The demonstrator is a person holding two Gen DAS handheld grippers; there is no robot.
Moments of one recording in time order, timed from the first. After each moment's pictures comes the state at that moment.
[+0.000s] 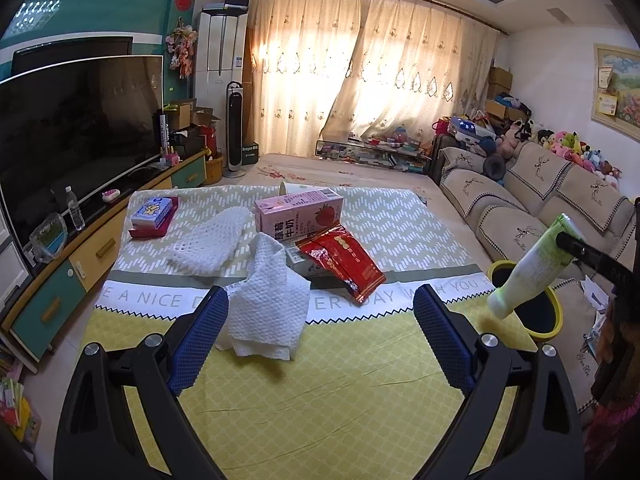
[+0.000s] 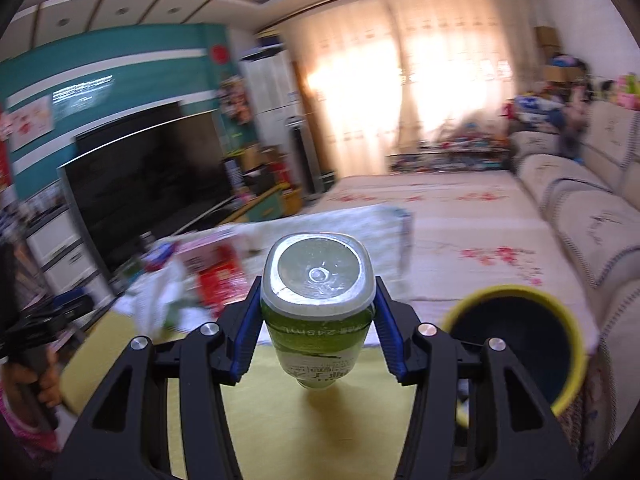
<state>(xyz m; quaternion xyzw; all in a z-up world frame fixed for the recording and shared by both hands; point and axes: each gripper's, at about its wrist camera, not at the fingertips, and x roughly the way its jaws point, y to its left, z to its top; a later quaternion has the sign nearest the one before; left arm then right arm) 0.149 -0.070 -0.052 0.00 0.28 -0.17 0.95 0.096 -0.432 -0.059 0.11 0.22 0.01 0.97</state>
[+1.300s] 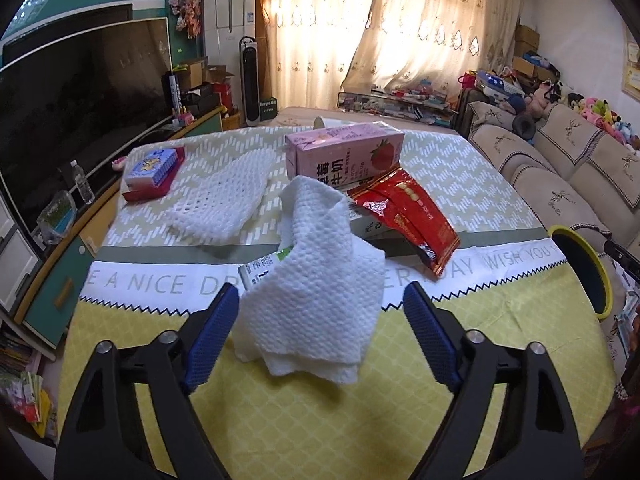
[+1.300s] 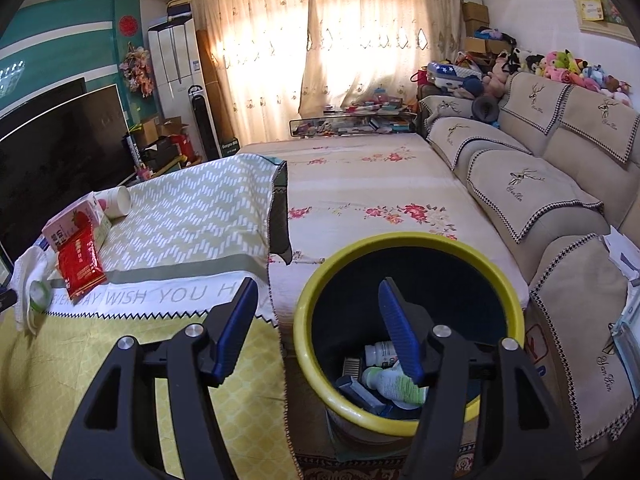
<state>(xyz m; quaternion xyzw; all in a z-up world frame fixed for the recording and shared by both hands) 0.243 -0.065 -0.124 0.03 0.37 -0.13 0.92 0.129 -0.493 -0.137 0.10 0.30 -0.14 0.94</state>
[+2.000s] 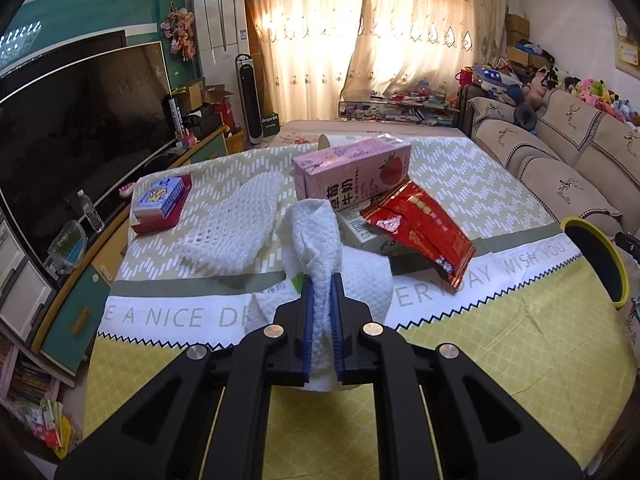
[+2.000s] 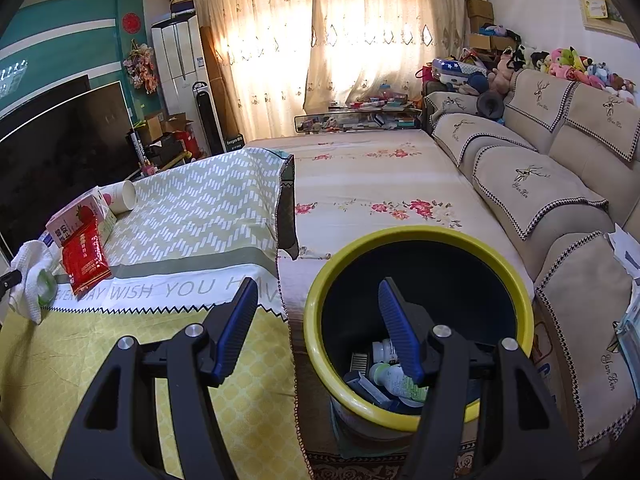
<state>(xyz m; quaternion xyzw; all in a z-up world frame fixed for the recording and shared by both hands) 0.243 -0.065 -0.112 0.07 0.33 -0.12 0.93 0.128 -0.492 -0.140 0.11 0.30 -0.13 0.94</state>
